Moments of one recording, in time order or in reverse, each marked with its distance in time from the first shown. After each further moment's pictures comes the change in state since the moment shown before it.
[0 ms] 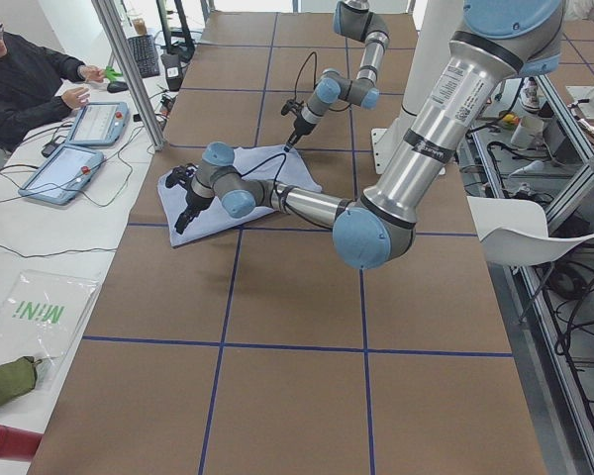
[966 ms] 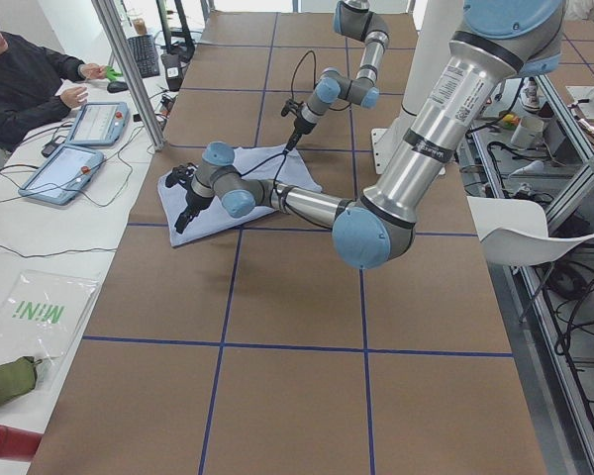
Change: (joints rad) left arm 0.000 -0.001 0.000 -0.001 0.000 -0.004; right arm 0.002 -0.013 0.008 -0.008 0.000 -0.112
